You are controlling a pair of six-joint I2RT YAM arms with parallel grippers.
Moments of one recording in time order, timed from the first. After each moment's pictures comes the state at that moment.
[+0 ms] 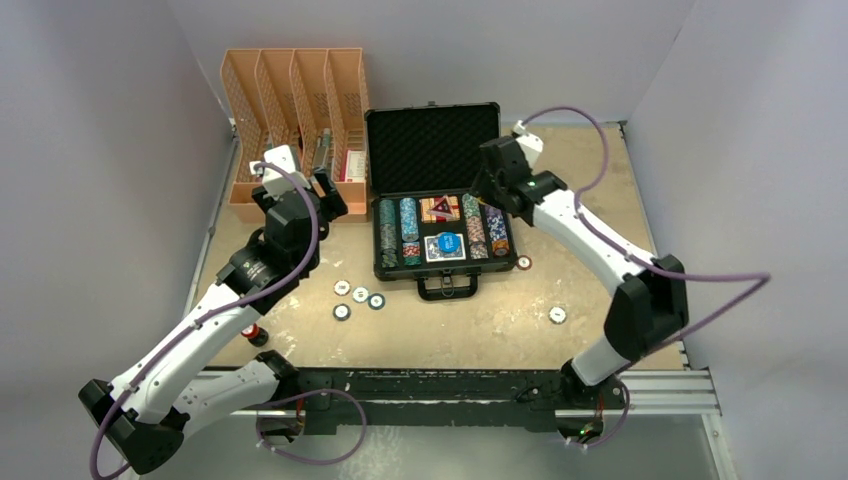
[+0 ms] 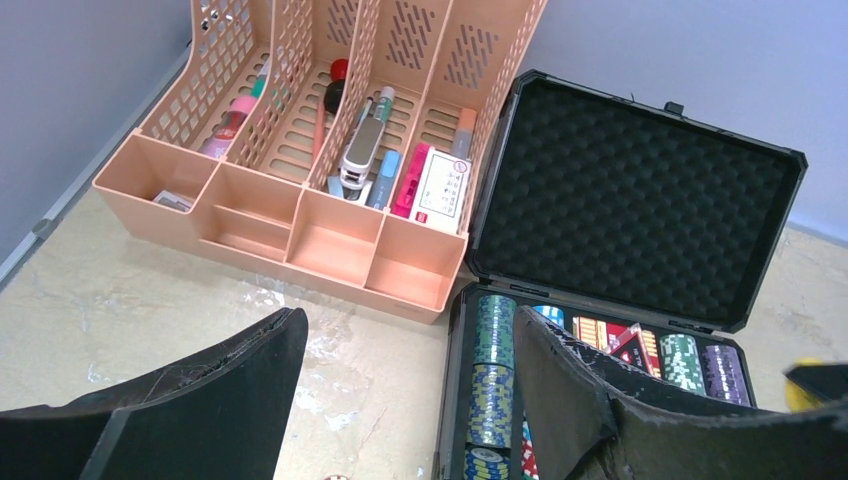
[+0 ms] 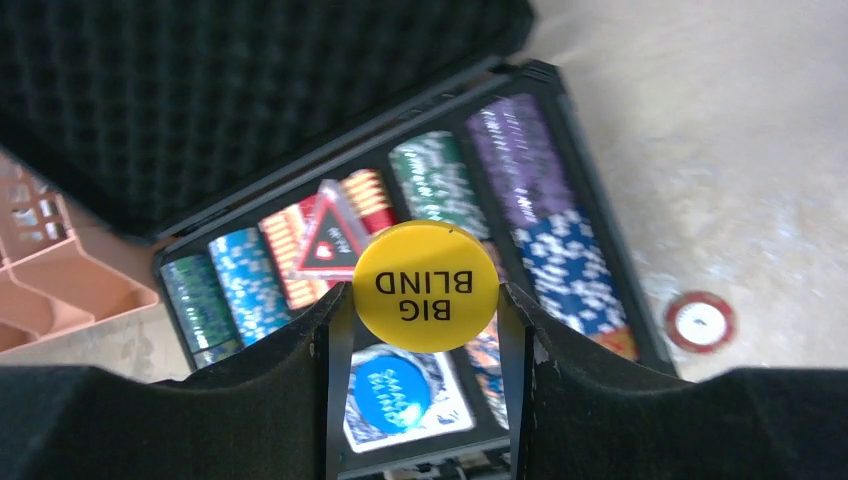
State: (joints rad) left arm -0.65 0.94 1.02 -0.36 -0.82 -0.46; right arm 0.49 1.54 1.32 -0.58 0.41 0.81
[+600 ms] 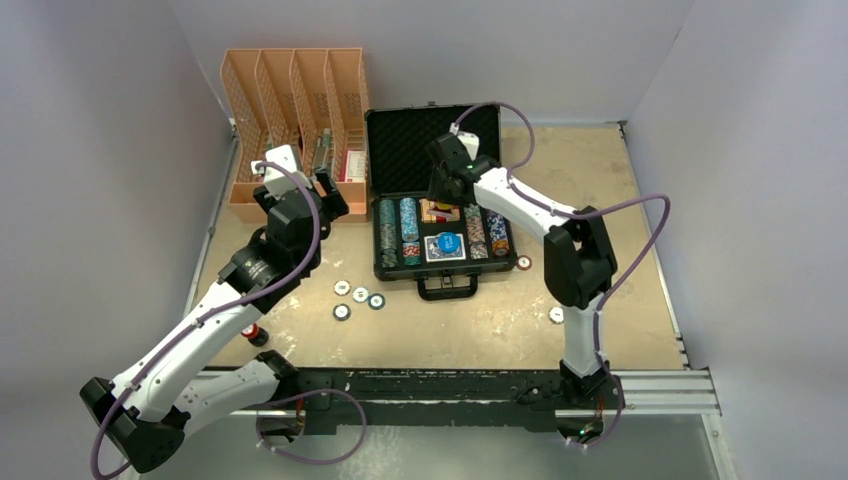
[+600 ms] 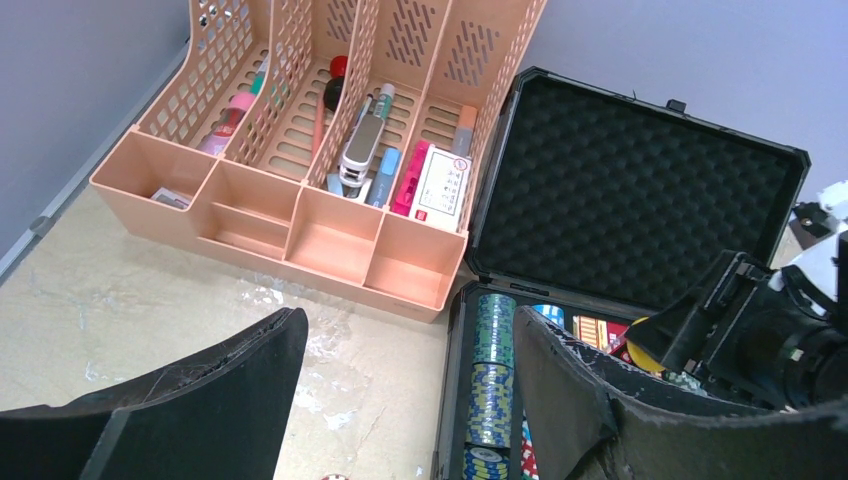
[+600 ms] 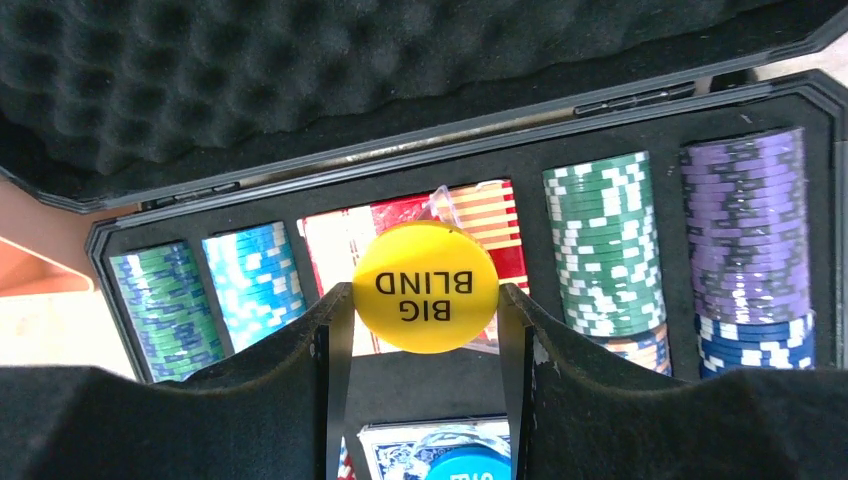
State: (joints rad) left arm -0.65 0.94 1.02 -0.36 -0.81 -0.47; right arm 0.61 1.99 1.69 -0.63 0.36 0.69
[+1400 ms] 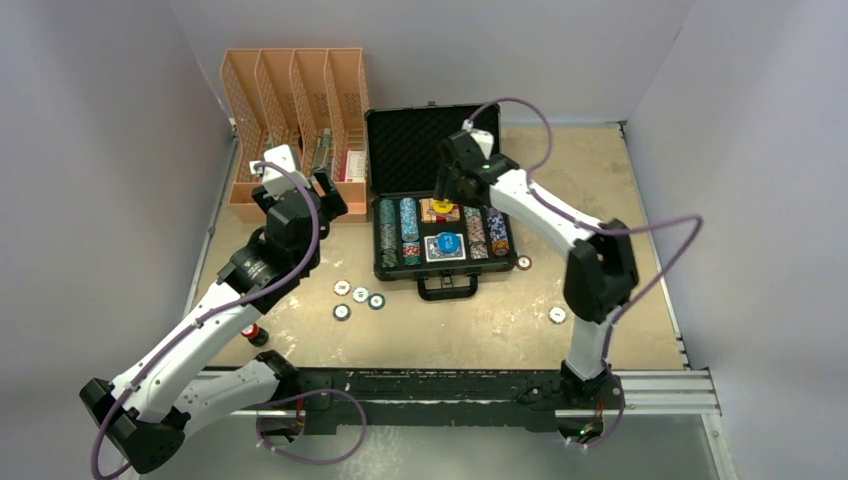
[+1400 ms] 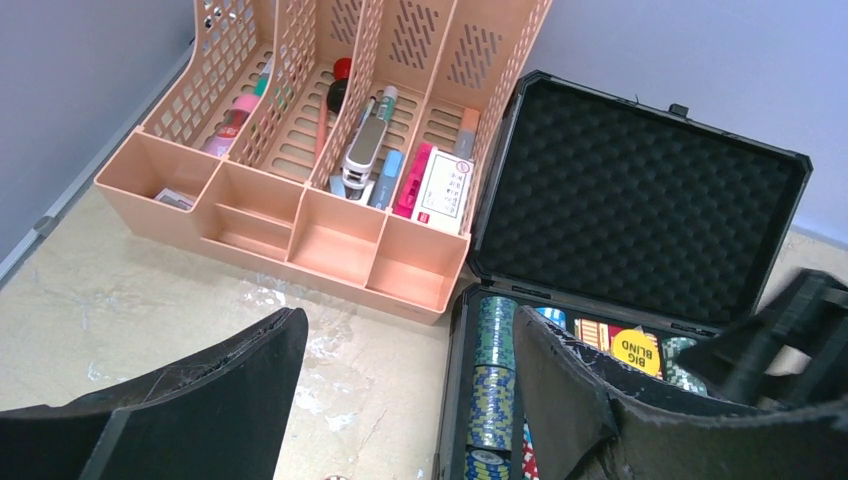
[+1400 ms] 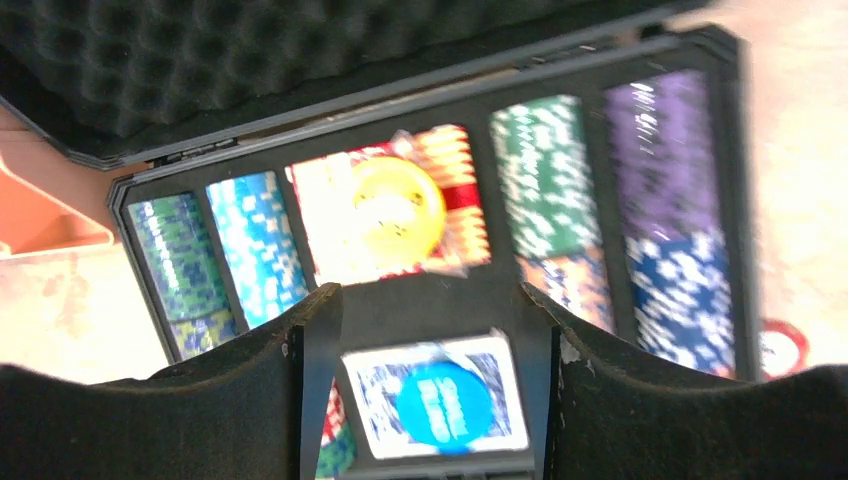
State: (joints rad) left arm -0.65 0.94 1.02 -0.36 -0.82 -0.47; right arm 0.60 1.94 1.68 -0.71 0.34 0.69
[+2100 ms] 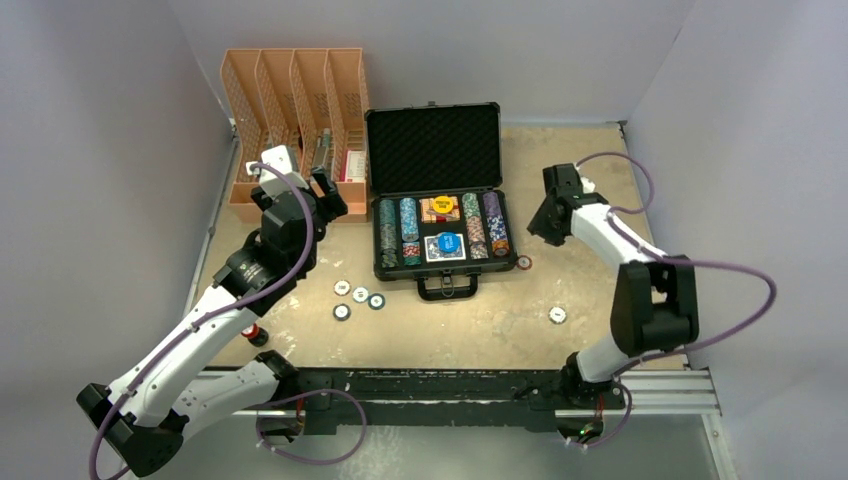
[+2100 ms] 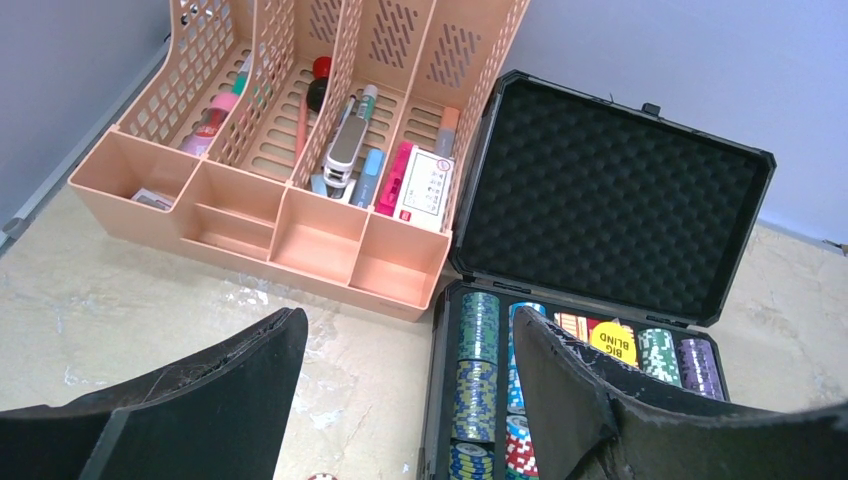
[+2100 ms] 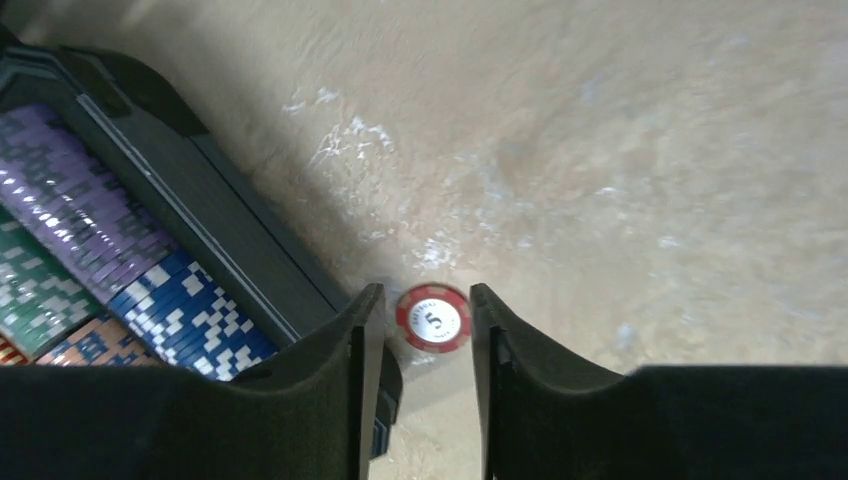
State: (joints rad) left arm -0.65 0.92 1.02 -0.36 -0.78 -0.48; right arm 0.15 1.52 1.05 -0.60 0.26 0.70
